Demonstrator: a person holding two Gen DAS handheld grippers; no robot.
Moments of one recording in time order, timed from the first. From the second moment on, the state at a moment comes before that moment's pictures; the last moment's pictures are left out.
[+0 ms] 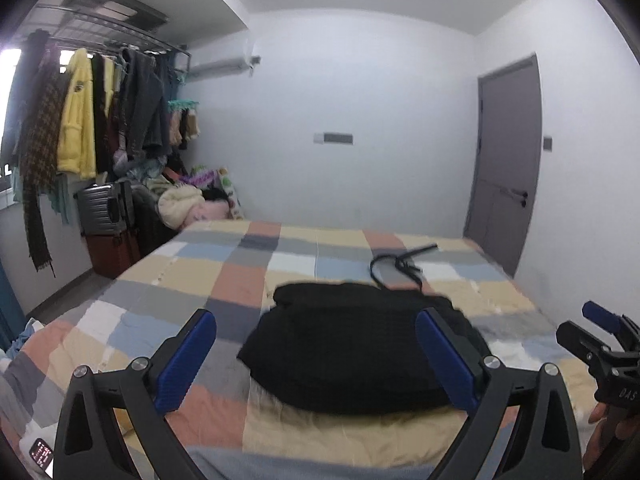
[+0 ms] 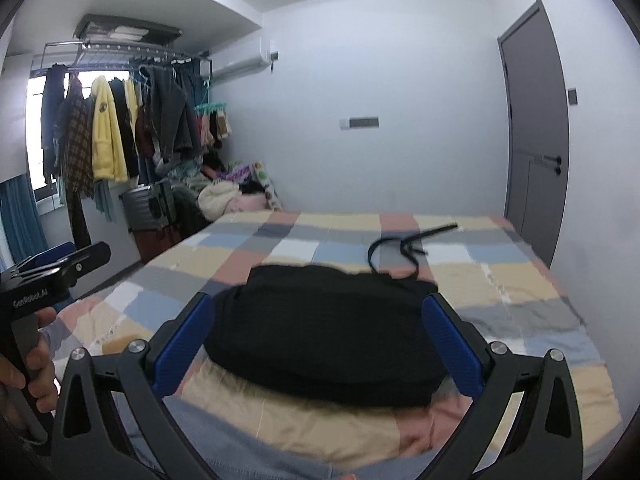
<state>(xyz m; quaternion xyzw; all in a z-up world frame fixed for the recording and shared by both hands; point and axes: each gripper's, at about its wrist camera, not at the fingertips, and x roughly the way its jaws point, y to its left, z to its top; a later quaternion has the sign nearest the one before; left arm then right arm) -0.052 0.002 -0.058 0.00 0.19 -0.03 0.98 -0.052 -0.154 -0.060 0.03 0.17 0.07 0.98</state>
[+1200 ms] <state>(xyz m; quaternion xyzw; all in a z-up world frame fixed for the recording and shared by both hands) -0.017 0.000 -0.136 -0.04 0.29 -0.04 0.95 -0.046 -0.167 -0.121 0.04 0.26 0.01 0.97</state>
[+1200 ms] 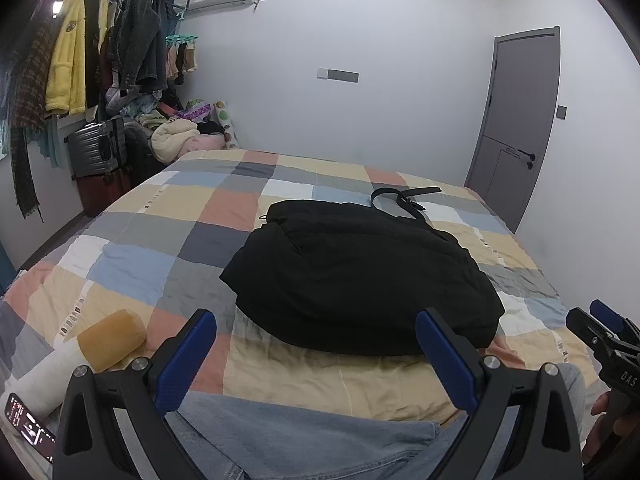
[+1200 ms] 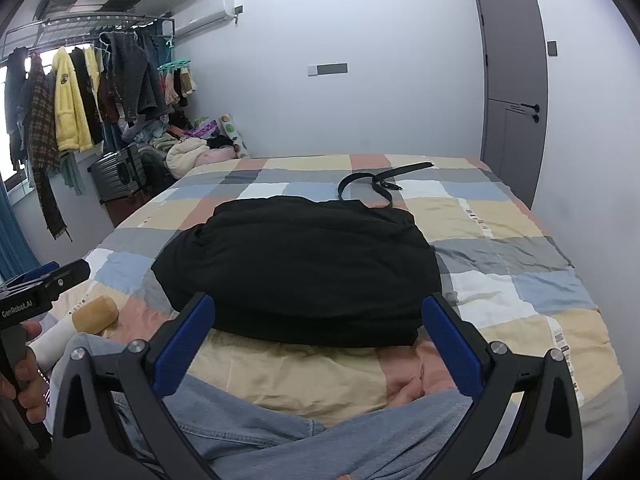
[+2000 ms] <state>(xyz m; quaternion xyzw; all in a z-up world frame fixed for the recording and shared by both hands) -0.019 -0.008 -0.135 -0.04 0.30 -0.04 0.95 -0.047 -0.171 -0.123 0.05 0.26 0.00 0.96</state>
